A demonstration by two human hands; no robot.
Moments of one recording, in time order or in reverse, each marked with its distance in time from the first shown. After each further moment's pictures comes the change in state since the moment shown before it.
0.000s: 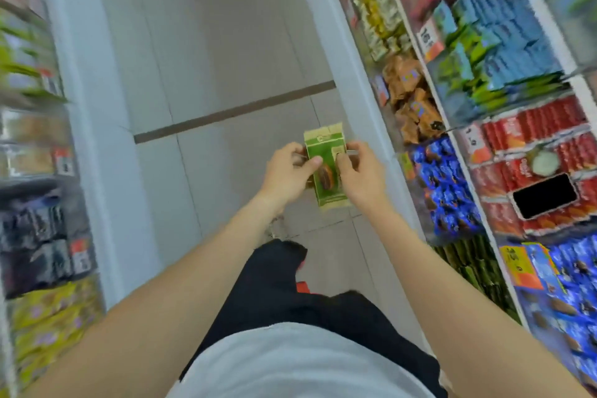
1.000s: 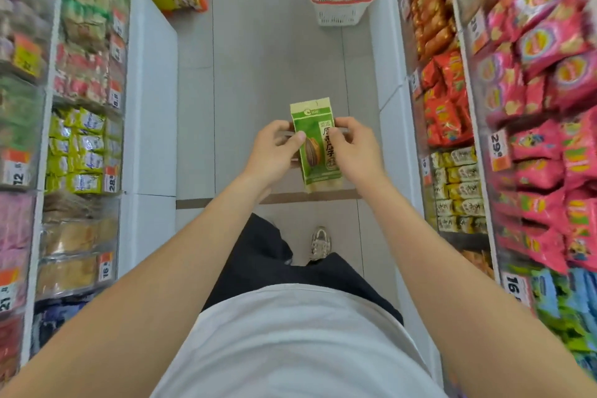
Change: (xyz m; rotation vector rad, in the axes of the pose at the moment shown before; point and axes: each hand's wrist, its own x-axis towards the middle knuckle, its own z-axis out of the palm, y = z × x) left_hand 0.426 0.300 -0.273 -0.260 0.260 -0.057; right_hand 0.503 -0.369 0.124 0.077 -0.284 -0.138
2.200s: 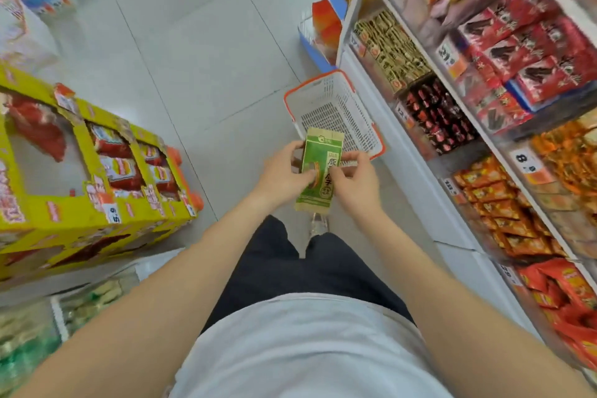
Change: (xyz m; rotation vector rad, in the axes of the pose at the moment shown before) left_hand 0.777 0.523 -0.086 0.762 -0.429 0.225; right_hand 0.779 -0.339 0.068 0.274 0.419 0.336
